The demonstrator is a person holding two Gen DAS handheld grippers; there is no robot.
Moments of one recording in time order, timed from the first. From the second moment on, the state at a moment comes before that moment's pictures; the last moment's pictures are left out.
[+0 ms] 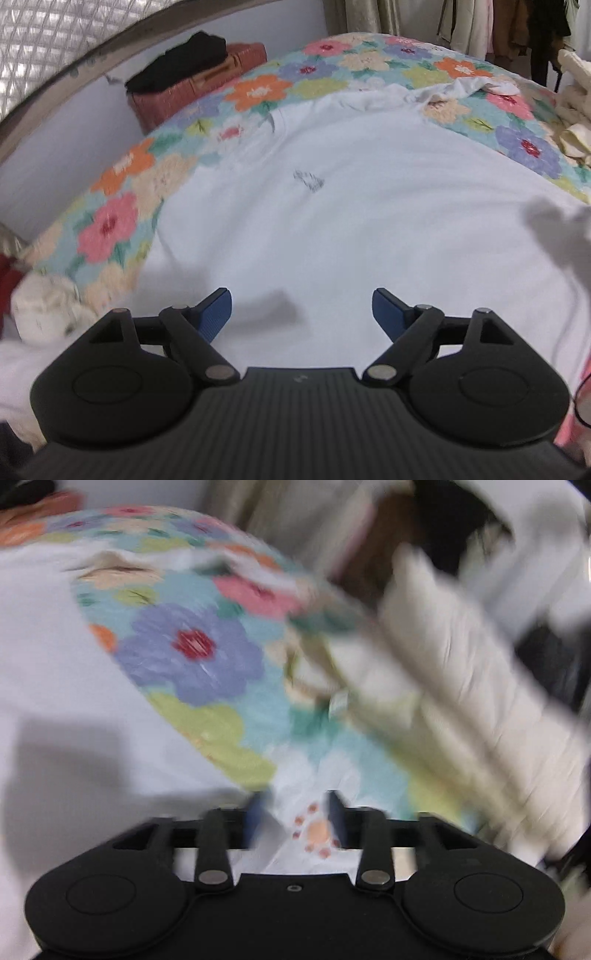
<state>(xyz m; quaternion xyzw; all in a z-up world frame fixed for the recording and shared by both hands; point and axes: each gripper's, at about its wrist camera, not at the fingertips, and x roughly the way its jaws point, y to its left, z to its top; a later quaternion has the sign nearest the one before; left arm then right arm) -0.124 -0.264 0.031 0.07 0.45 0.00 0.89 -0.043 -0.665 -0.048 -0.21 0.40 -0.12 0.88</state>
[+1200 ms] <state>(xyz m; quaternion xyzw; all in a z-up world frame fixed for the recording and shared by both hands) -0.213 -0.305 0.056 0.08 0.45 -0.13 0.88 -0.234 -0.521 0.069 -0.01 0.44 0.14 0.89</state>
